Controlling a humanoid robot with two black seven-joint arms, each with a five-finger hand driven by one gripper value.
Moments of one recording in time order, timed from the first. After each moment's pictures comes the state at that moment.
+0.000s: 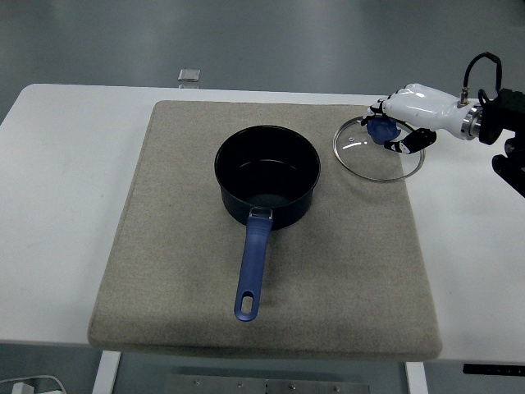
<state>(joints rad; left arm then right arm) -0.02 0.00 -0.03 -0.08 0.12 -0.05 0.08 1.19 -0.33 -0.02 0.49 -1.58 -0.18 0.61</state>
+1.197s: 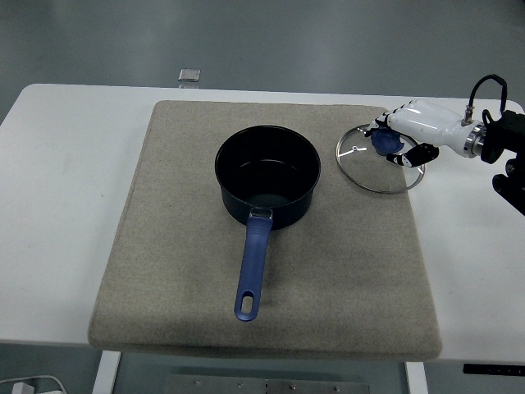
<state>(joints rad) -0.02 0.00 -0.03 -0.08 0.12 -0.05 0.08 1.12 -0.34 -0.03 0.50 -1.50 -0.24 0.61</state>
